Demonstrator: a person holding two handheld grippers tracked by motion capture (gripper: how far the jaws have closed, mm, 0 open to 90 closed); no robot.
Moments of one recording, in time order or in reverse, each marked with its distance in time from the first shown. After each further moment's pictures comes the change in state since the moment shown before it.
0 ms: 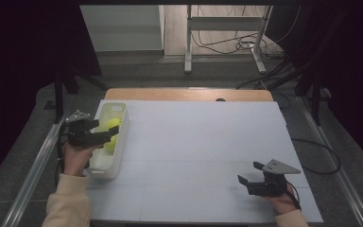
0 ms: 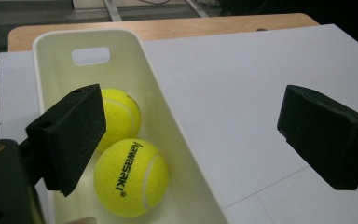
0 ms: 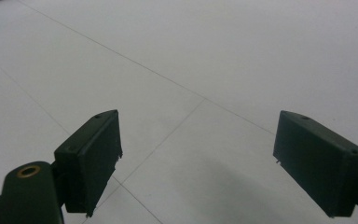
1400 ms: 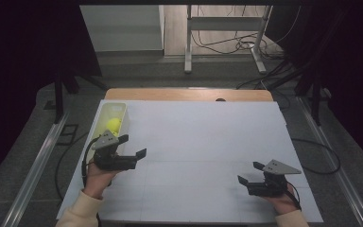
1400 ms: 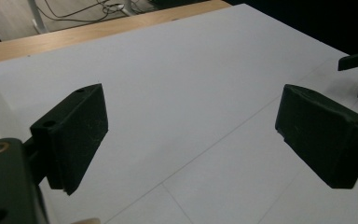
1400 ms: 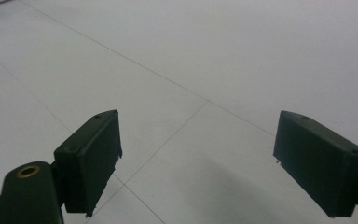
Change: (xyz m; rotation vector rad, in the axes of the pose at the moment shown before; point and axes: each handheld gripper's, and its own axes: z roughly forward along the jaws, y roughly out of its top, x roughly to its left) left arm -0.084 -0.038 0.011 -0.019 -0.197 0.206; right arm 0.001 0.000 -0.001 -0.007 0.009 -0.006
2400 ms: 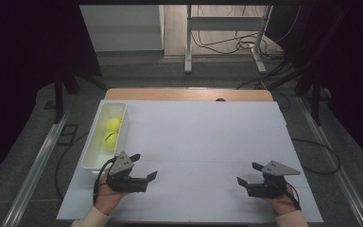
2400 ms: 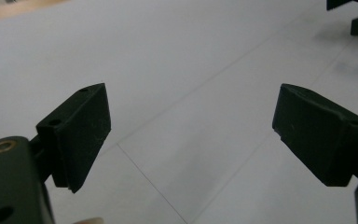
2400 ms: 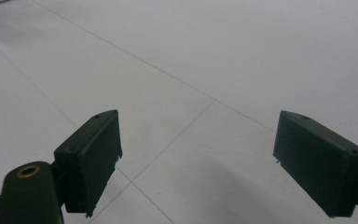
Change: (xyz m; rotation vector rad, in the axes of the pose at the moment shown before) left arm -0.037 -0.049 0.017 0.073 -0.021 0.096; right arm 0.003 -0.001 0.001 0.001 0.016 -0.013
